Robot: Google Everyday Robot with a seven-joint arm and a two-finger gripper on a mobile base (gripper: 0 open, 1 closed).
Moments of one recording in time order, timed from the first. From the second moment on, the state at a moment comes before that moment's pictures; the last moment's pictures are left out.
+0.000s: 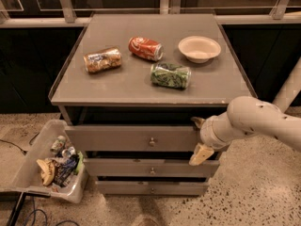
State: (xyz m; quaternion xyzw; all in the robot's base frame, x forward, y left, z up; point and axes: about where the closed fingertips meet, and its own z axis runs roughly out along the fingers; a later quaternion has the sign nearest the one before) arm 0.537 -0.173 0.626 -0.64 0.72 0.05 0.25
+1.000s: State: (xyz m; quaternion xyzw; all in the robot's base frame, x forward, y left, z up) arm 0.538 -0.173 0.634 -0.64 0.72 0.05 0.25
